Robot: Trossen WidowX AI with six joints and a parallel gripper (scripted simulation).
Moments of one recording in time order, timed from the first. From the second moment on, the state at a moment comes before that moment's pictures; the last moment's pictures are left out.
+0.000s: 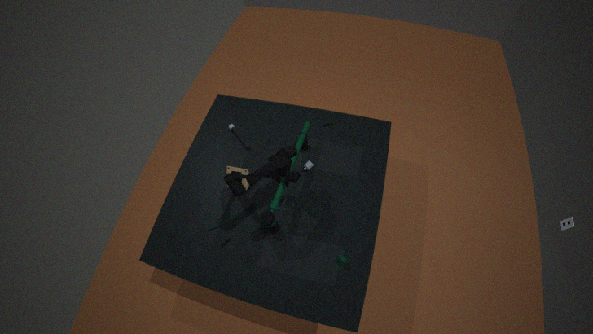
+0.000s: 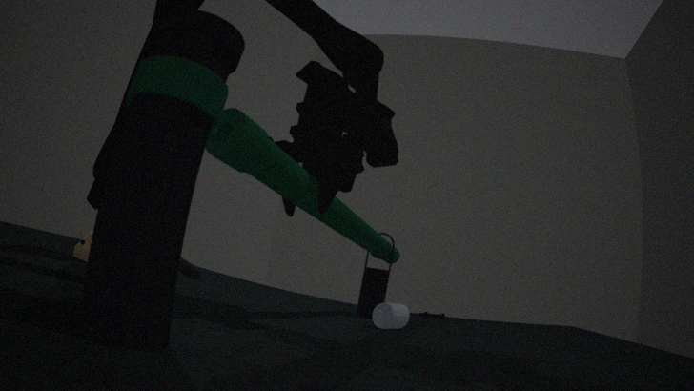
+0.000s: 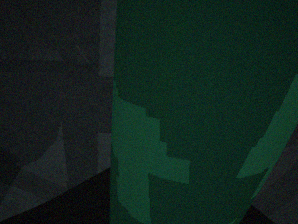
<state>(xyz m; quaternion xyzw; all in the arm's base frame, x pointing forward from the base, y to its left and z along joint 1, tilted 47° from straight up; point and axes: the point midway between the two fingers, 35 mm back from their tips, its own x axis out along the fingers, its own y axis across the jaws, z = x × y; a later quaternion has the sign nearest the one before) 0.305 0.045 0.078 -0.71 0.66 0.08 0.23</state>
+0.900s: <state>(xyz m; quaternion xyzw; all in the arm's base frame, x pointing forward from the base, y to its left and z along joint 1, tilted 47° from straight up) 0.303 0.038 0.085 -0.71 0.66 0.08 0.23</state>
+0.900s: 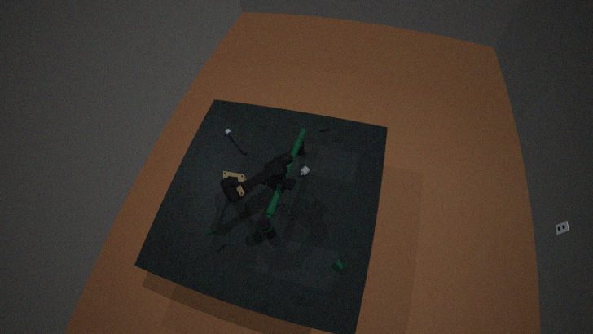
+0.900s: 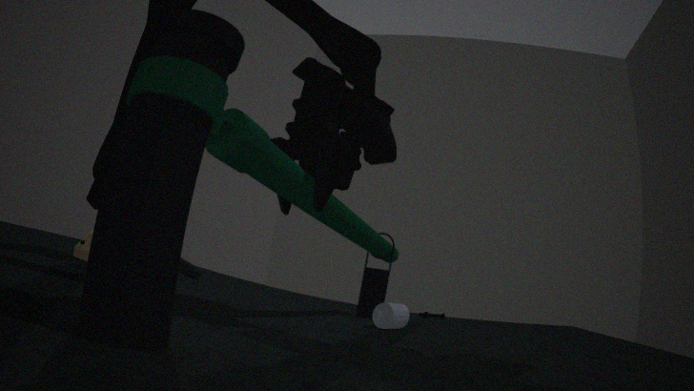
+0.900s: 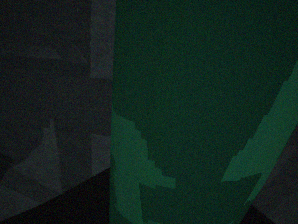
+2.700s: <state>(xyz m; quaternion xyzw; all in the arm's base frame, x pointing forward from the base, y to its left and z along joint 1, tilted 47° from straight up) 0.305 0.043 0.093 -0.72 0.65 0.09 0.23</state>
